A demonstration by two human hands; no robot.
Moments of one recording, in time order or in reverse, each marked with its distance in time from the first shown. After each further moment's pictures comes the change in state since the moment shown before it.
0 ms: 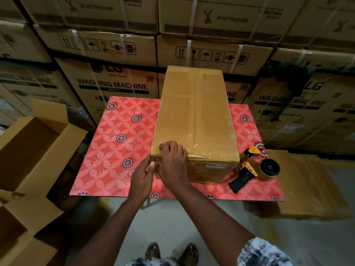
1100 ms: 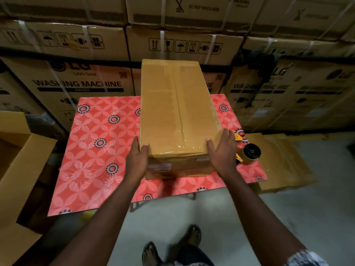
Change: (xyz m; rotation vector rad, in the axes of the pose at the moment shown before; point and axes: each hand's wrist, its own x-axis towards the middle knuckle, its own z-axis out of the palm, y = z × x) left_hand 0.067 0.032 0.006 -0.143 -0.151 -0.281; right_hand -0.007 0.151 -0.063 0.087 0.065 0.620
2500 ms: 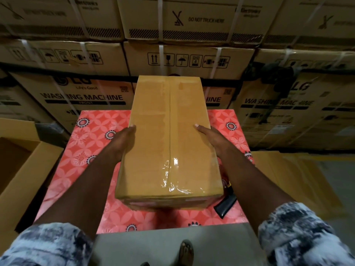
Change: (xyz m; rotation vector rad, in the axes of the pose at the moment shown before) left_hand 0.117 0.108 0.030 -0.308 -0.040 -0.290; right_hand 0.197 -0.018 0.026 0.905 -0.672 0.363
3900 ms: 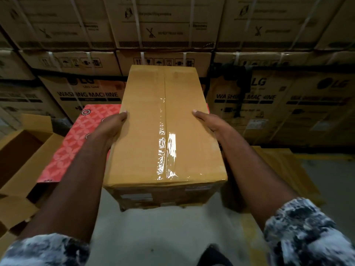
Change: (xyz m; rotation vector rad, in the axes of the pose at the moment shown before) left_hand -0.248 -0.052 0.084 0.242 0.182 0.163; right_hand -0.226 0.005 -0.150 -0.144 -0.013 -0.095
